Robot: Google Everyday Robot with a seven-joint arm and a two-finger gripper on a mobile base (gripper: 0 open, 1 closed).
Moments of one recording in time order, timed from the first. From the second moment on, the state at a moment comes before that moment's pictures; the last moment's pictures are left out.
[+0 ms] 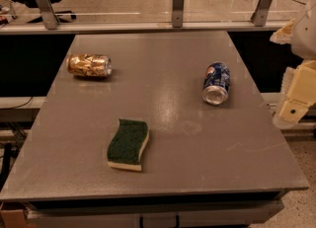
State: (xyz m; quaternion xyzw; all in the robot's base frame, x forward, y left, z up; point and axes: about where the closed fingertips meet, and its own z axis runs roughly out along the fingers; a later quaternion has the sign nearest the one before) arm 0.438 -0.216 0.977 -0.60 0.78 -0.04 0.16
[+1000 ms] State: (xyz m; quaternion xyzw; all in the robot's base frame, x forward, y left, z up) arm 0.497 -0.144 0.962 -0.62 0.76 0.00 0.20
